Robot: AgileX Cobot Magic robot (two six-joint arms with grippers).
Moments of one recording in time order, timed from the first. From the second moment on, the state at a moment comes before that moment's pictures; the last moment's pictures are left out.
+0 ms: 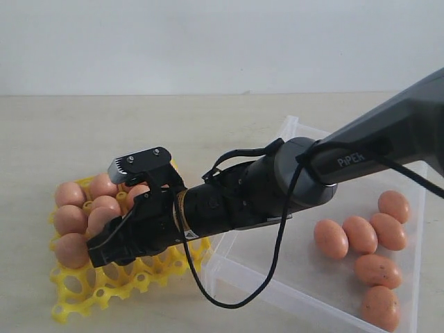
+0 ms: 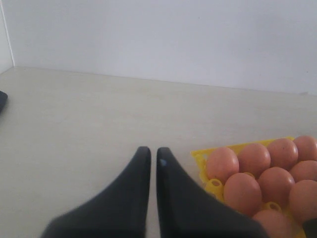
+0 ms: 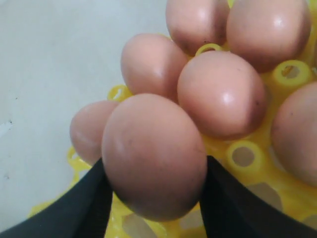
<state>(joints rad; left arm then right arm) 0.06 0.00 0.00 0.03 0.26 -0.09 0.68 2.12 -1.14 -1.08 -0.54 1.23</state>
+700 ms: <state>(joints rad) 0.06 0.00 0.00 0.03 0.26 -0.09 0.68 2.12 -1.14 -1.07 -0.54 1.21</state>
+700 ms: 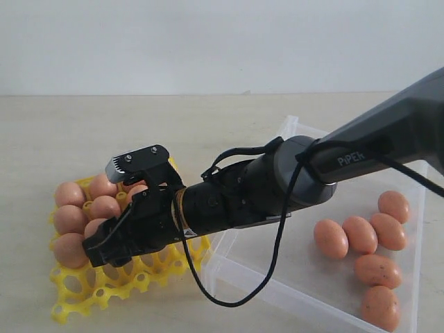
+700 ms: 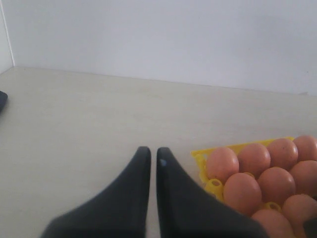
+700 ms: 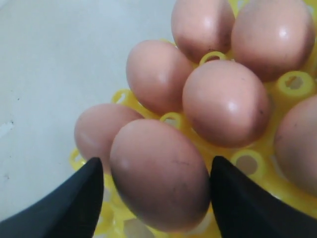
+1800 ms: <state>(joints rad) 0.06 0.00 0.00 0.03 0.26 -0.09 0.44 1.72 -1.14 -0.32 0.92 0.34</state>
